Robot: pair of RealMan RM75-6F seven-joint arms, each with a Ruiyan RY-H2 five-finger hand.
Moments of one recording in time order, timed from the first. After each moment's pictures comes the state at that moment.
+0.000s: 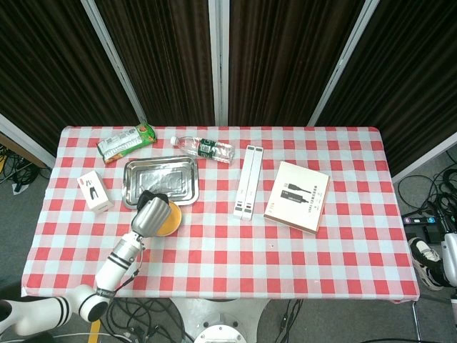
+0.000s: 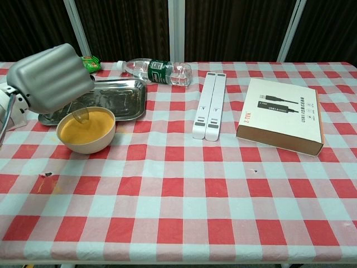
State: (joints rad) left arm -0.62 -1.66 -0.08 -1.32 1.44 1.19 1.53; right arm 0.04 -1.03 0.11 -1.58 -1.43 1.49 0.11
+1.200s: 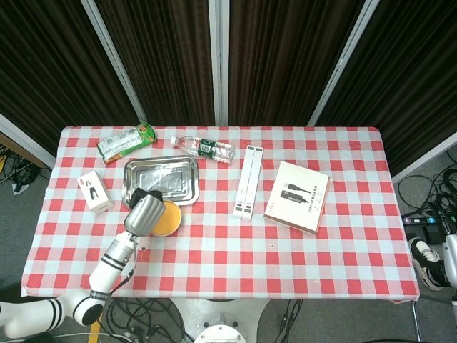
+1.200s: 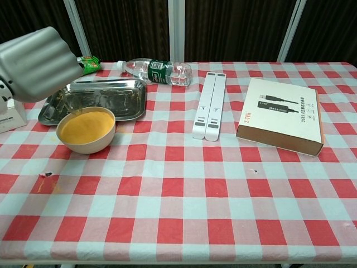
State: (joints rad) left arm -0.61 -1.59 -0.08 -1.44 1.39 1.25 1.54; right arm 0.03 -1.03 0.10 -1.58 -1.44 1.50 0.12
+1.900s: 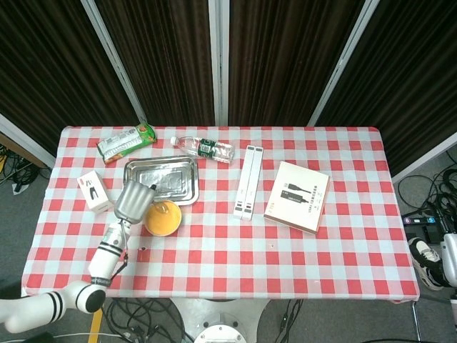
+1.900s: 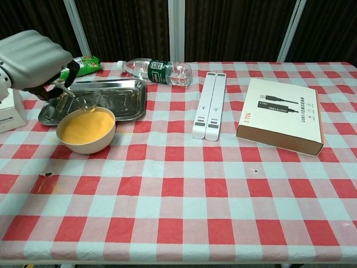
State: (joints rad) left arm -0.62 -1.57 -0.20 -1.42 1.18 1.10 0.90; right arm 0.04 -1.04 0.11 -1.58 -1.44 1.49 0.12
